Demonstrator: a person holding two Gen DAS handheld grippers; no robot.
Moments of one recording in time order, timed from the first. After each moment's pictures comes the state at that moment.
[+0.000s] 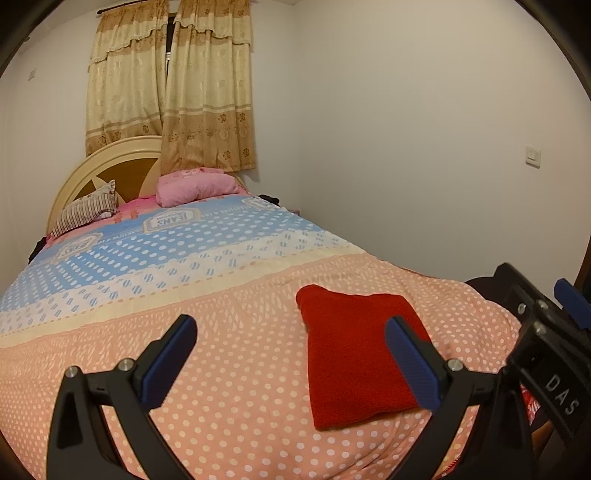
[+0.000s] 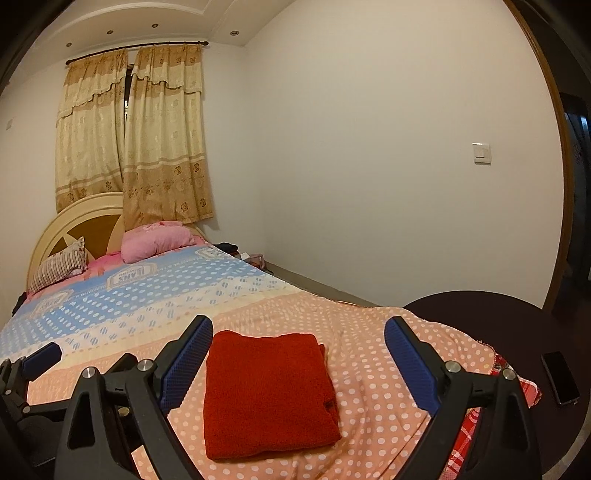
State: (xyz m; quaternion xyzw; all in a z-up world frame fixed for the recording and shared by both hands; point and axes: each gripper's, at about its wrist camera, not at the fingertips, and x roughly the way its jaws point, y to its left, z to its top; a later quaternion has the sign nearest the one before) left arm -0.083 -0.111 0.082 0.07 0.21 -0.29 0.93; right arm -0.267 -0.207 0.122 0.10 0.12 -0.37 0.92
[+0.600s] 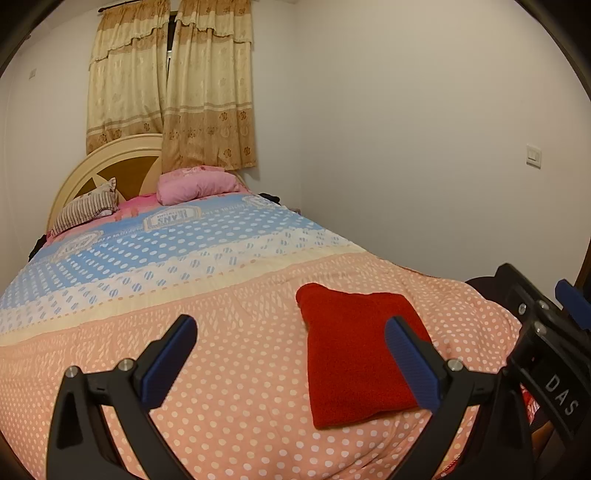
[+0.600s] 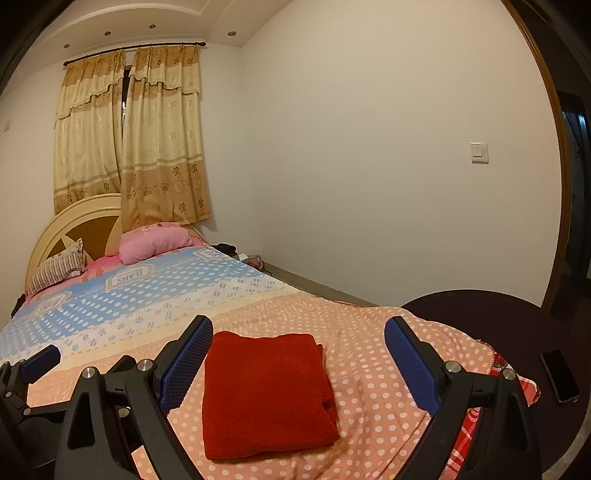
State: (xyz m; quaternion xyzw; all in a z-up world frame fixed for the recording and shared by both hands) left arm -0.083 -0.110 0.080 0.07 0.22 -0.29 0.93; right arm -0.266 -0.208 0.123 0.10 0.12 -0.37 0.92
